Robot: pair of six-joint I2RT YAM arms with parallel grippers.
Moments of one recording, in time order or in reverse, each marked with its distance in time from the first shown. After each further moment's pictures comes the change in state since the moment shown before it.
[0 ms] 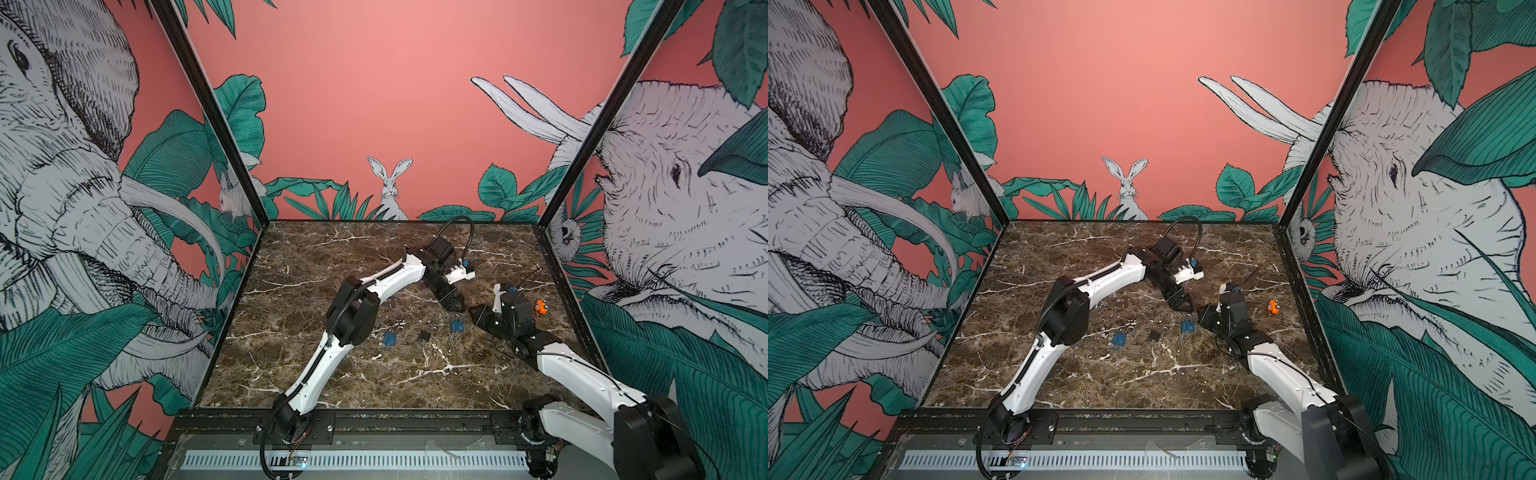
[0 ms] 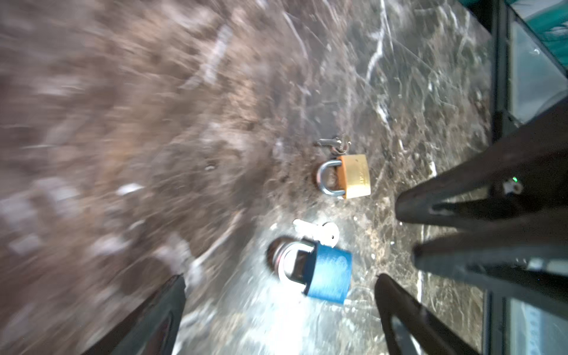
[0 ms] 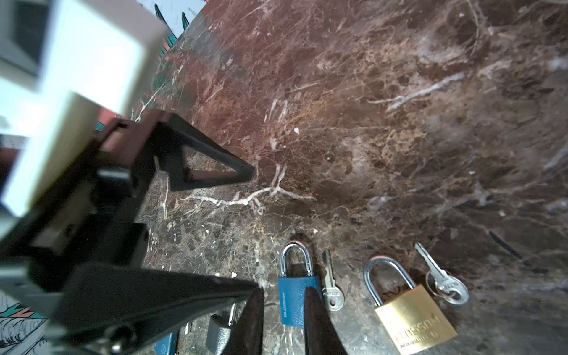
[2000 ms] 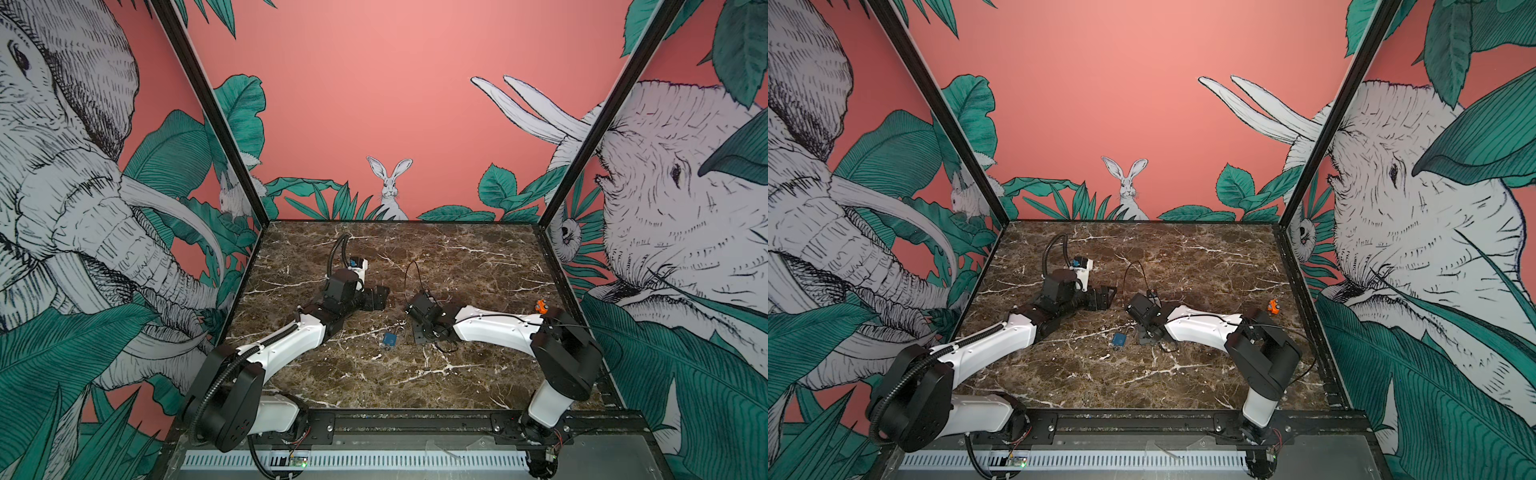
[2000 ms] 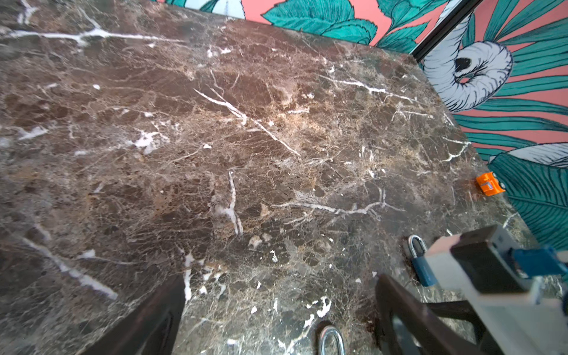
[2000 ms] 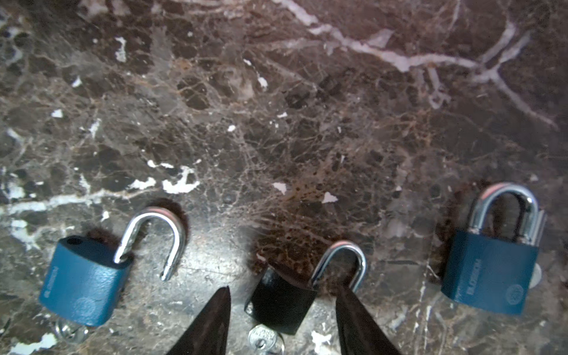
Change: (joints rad) left arm 0.266 -0.999 -1.378 0.897 -0.436 -0.687; right arm 0.595 0.648 0.572 -0.489 0.388 0.000
